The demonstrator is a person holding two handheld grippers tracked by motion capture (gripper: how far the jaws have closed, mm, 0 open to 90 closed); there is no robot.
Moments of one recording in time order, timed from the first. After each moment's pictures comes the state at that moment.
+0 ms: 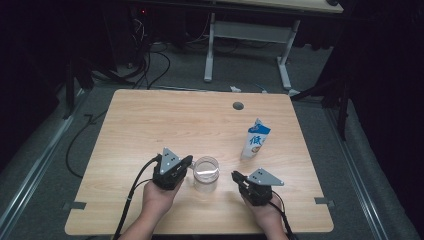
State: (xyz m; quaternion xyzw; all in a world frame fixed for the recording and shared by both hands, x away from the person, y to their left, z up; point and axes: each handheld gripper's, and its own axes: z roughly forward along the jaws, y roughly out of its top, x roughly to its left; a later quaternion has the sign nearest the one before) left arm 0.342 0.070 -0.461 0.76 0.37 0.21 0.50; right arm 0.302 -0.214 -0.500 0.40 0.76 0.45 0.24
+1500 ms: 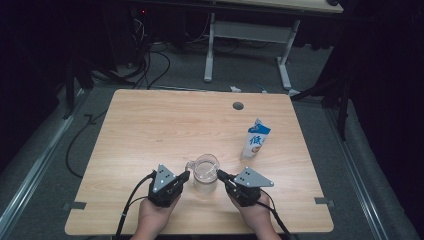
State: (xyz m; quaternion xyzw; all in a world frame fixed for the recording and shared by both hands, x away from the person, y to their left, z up) left arm 0.303 0.081 -0.484 0.75 0.38 0.18 0.51; right arm 0.296 -0.176 -0.473 0.33 0.76 0.50 0.24
